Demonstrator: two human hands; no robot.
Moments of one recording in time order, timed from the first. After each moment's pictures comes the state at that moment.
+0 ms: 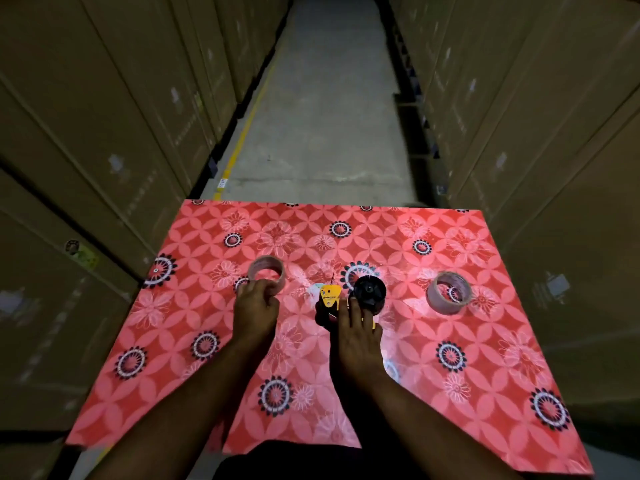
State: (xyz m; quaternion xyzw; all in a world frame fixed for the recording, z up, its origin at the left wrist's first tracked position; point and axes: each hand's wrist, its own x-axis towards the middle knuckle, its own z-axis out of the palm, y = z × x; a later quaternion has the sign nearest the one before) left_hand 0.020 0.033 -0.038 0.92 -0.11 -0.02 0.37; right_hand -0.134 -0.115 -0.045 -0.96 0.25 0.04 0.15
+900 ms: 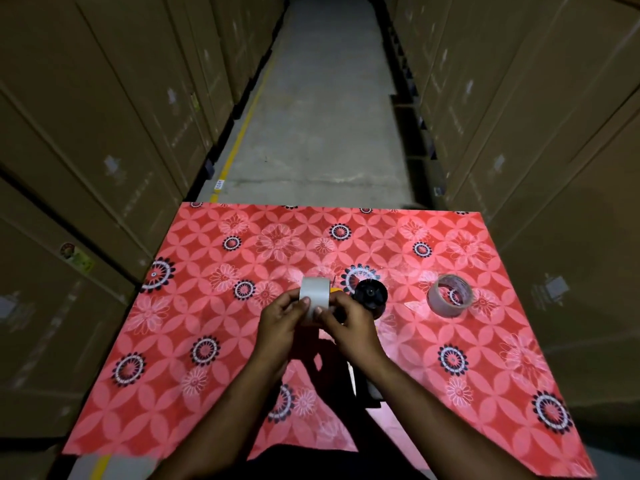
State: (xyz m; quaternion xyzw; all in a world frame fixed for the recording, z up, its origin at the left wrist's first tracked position) left_hand -0.044 0.009 0.038 0.61 0.01 -0.26 0.75; right_hand -0.109 -0.119 0.025 -0.79 0.19 -0.11 0.58
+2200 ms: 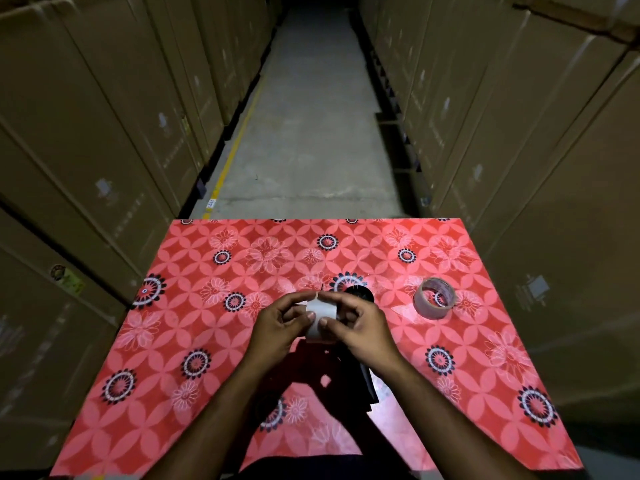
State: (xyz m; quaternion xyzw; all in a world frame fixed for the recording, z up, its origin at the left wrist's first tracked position) left_hand -0.047 0.010 0.054 0.66 -0.17 -0.25 0.68; right_hand -0.137 -0.143 0.060 -0.73 0.15 -0.13 0.65
